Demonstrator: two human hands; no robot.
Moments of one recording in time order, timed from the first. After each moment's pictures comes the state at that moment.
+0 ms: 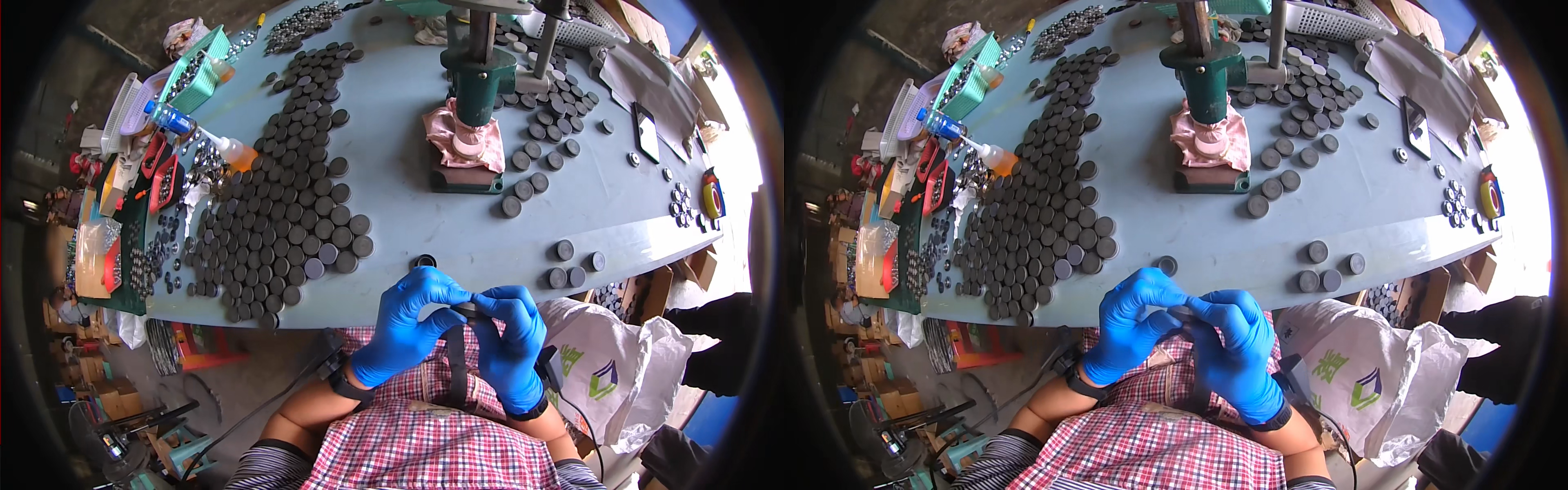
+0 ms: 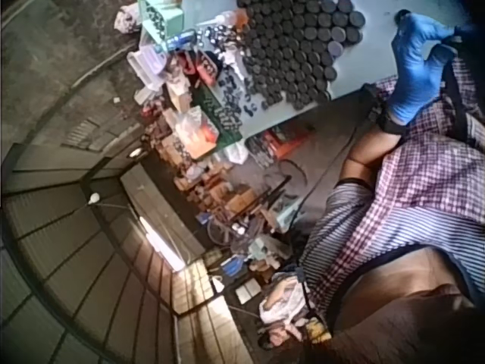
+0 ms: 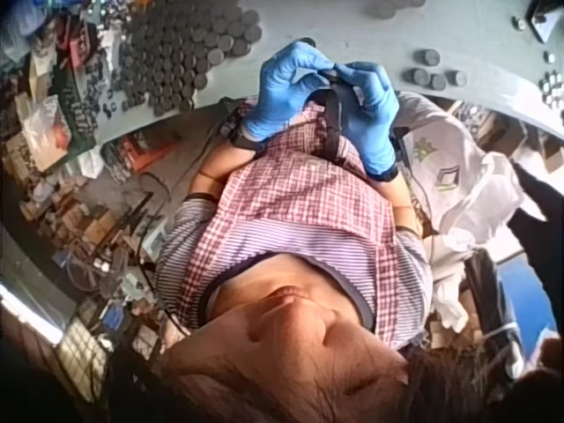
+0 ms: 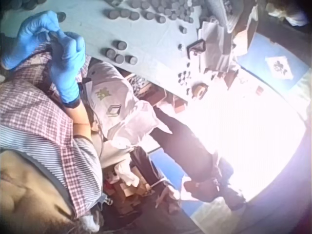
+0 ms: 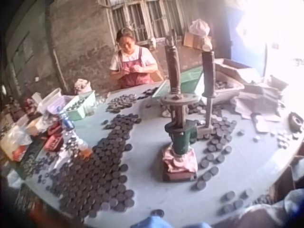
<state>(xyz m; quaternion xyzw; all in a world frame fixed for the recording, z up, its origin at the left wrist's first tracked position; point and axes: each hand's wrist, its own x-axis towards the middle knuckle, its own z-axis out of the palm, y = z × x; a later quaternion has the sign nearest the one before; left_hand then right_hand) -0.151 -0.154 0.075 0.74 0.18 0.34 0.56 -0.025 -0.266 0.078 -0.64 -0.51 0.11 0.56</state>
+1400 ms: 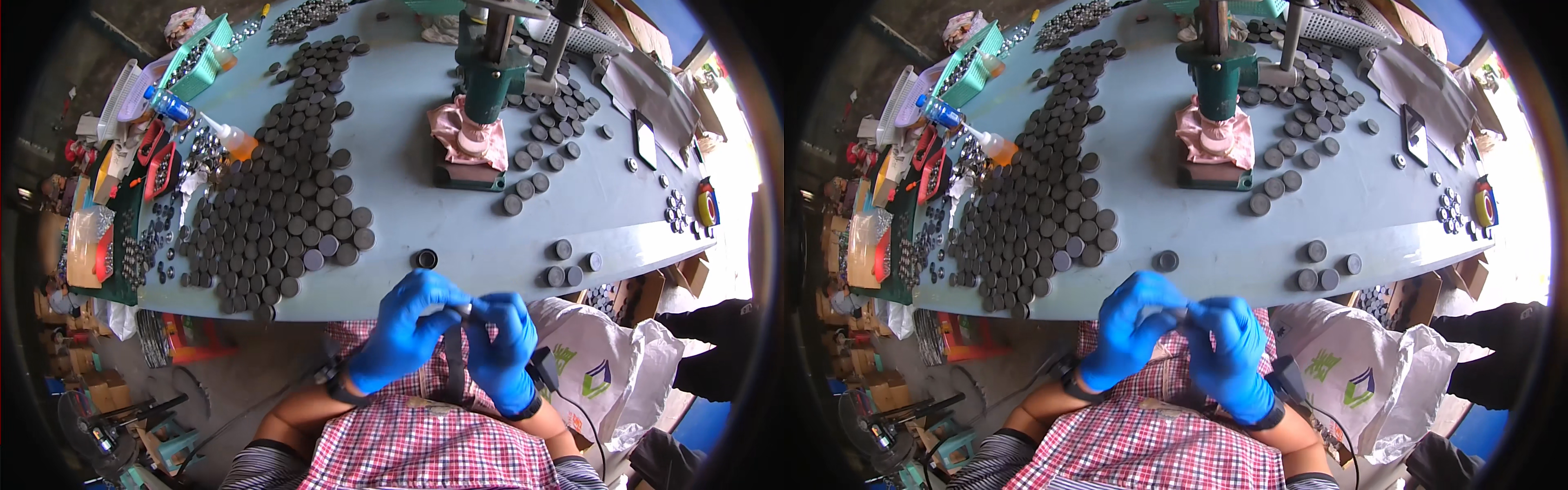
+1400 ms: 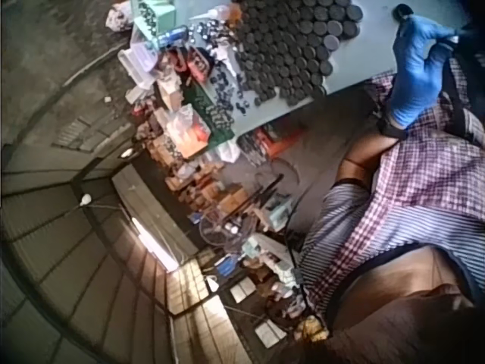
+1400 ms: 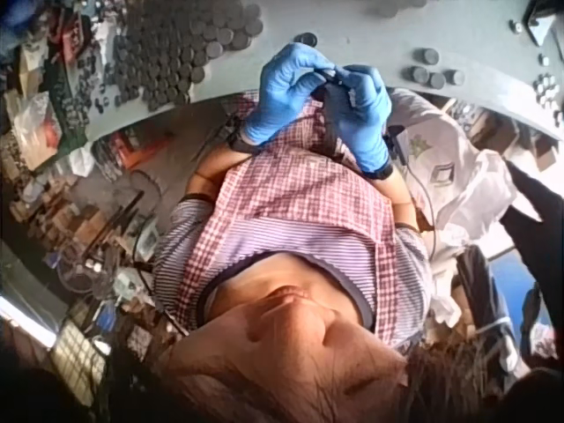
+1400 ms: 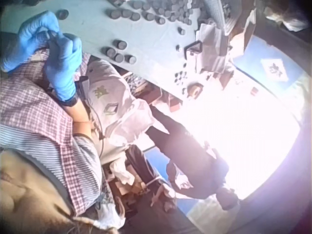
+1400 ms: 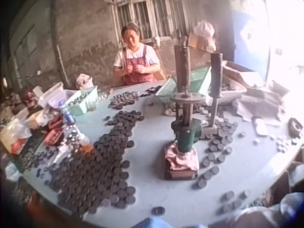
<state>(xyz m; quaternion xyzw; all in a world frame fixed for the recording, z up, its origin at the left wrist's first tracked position) -0.161 -0.165 0.084 0.73 0.21 0.36 0.55 -0.043 -0.266 0.078 -0.66 -0.51 0.09 0.54</state>
